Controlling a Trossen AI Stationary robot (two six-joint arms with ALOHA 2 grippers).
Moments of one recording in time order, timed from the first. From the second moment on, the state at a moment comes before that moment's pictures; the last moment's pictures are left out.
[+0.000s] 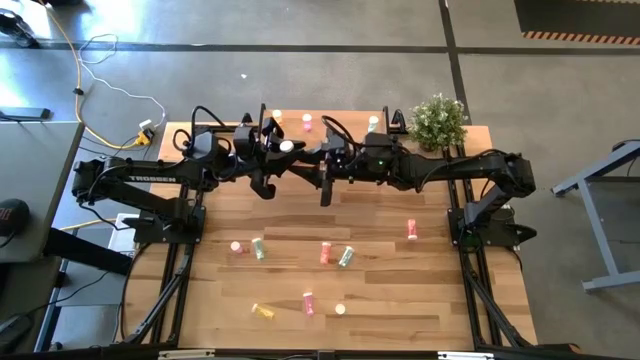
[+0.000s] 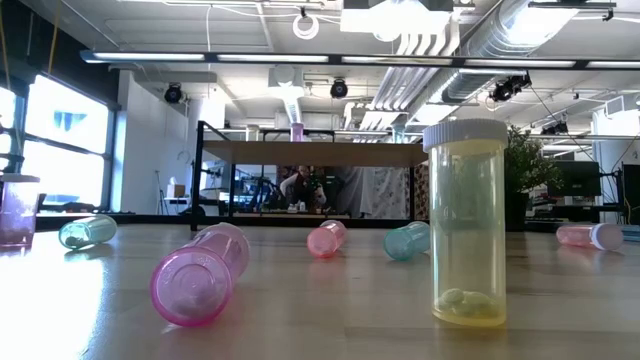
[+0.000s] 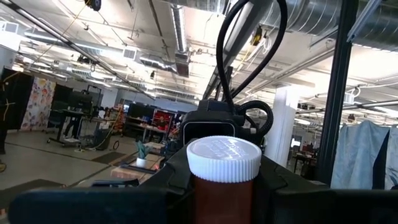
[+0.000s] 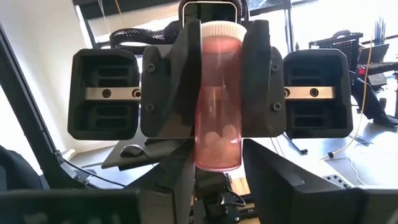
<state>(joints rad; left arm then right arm) 0.24 1.19 0.89 0.74 0.06 -0.23 -0.05 1.62 1.41 0.32 -0.01 0.18</state>
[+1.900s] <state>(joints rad) 0.26 1.11 0.89 0.49 0.06 -0.19 -0.05 1.59 1.41 0.29 0.01 0.18</state>
